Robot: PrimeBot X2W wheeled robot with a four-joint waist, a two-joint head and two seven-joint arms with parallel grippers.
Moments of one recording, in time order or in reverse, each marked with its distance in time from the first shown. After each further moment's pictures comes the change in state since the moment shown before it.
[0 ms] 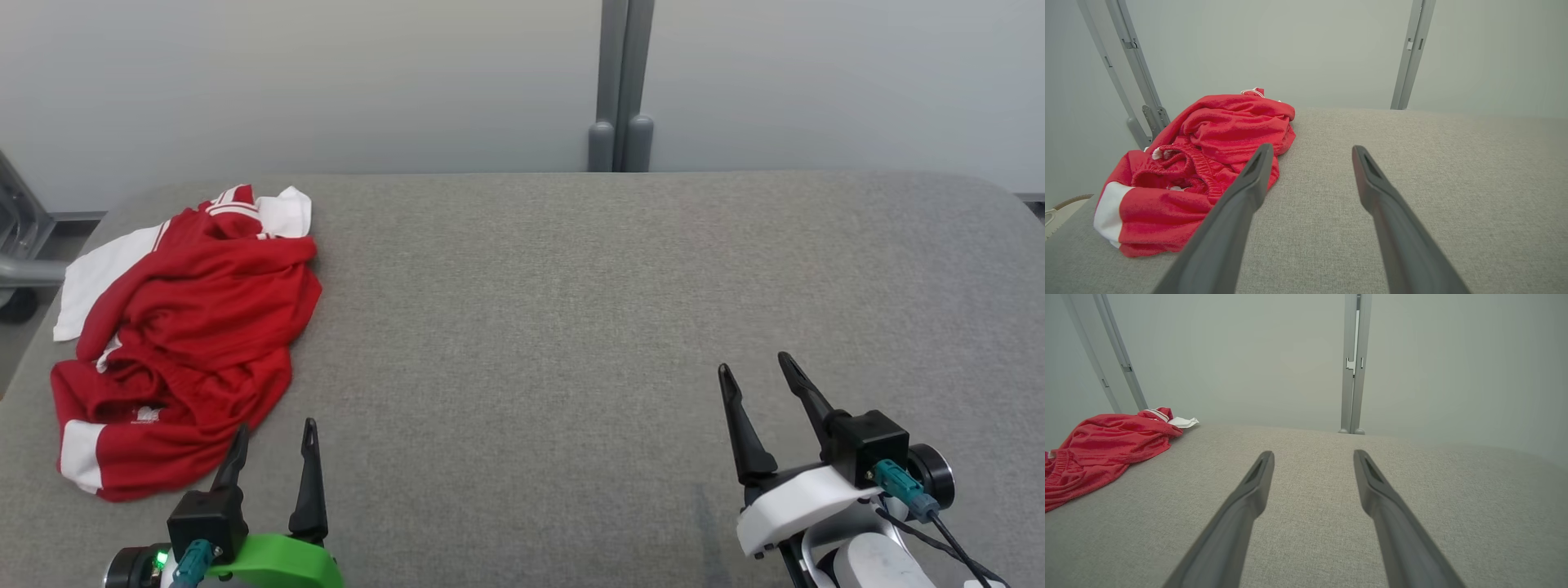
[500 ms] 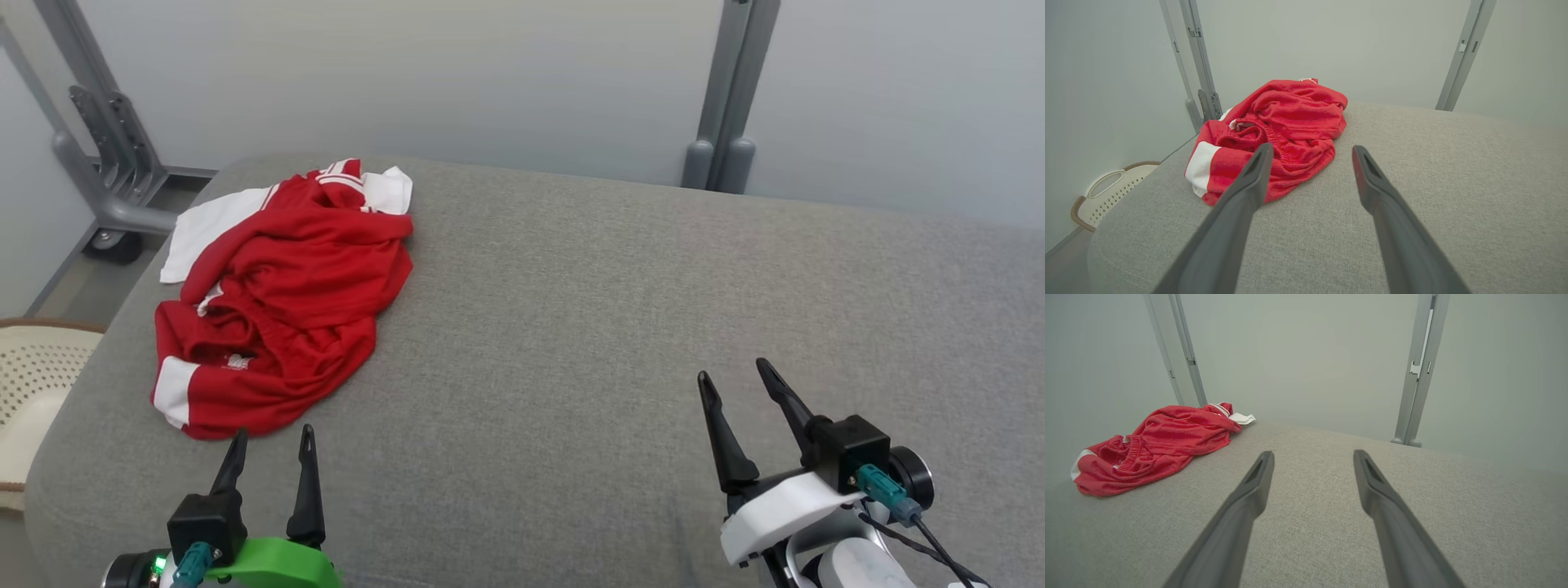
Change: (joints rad) left arm -0.003 0.000 0.004 0.024 0.004 -0.001 0.000; right arm 0.000 0.017 0.018 0.003 0.001 0.018 0.000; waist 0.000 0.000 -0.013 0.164
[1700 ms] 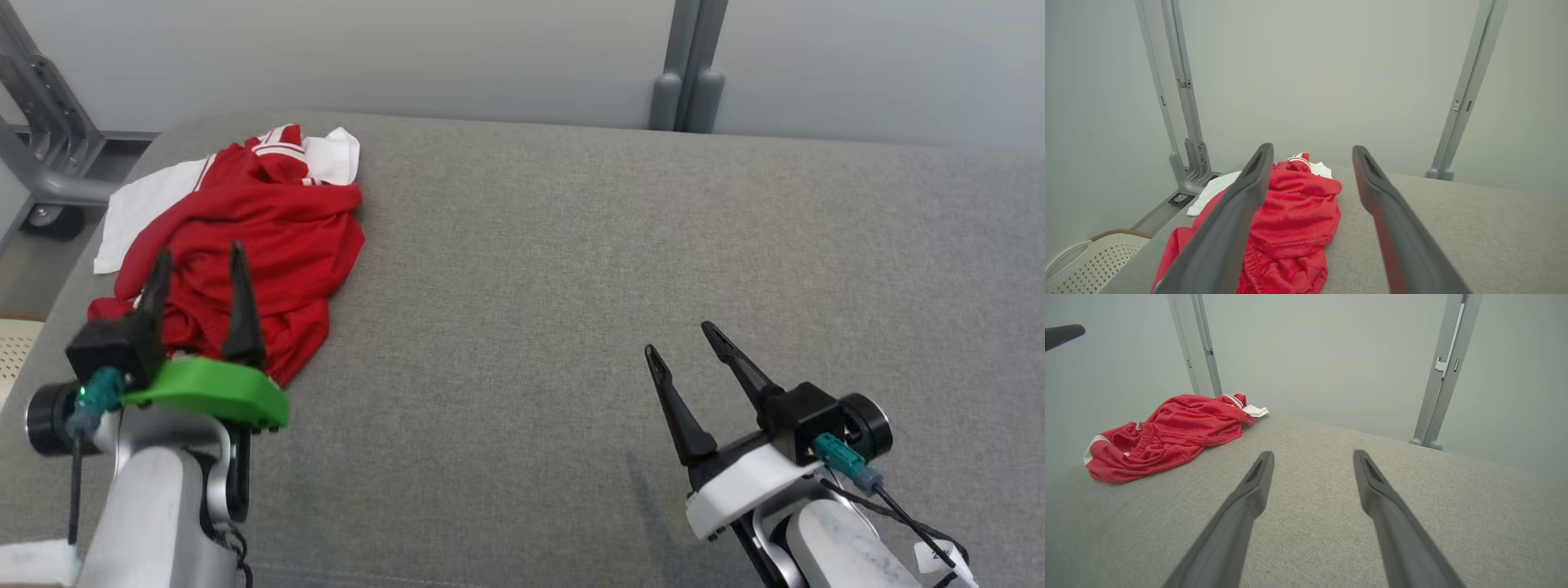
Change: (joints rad) left arm -0.285 0.030 0.067 -0.013 -0.027 -0.009 0.079; right arm -0.088 0.000 0.086 0.014 -0.040 0.055 -0.004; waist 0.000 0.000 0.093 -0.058
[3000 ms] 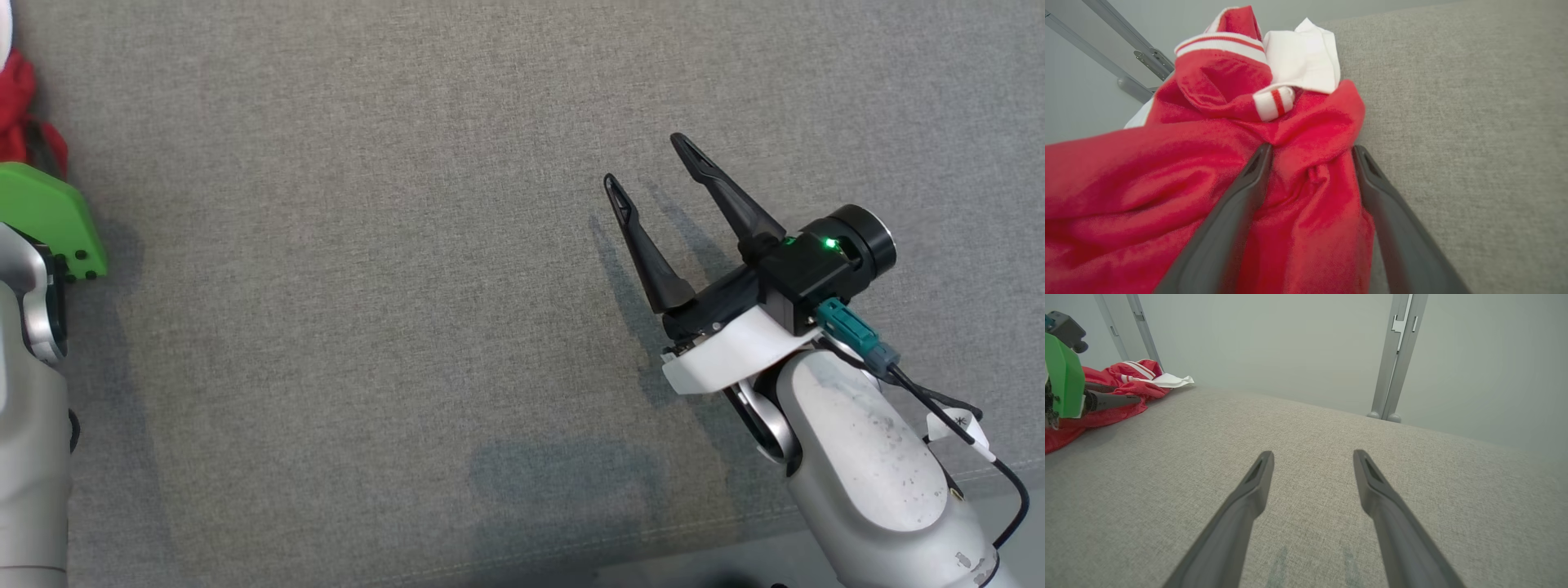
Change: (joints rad) left arm -0.488 0.154 0.107 0.412 0.127 0.012 0.302; right arm -0.309 -0.016 0.033 -0.096 -0.066 0.047 0.015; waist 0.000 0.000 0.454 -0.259
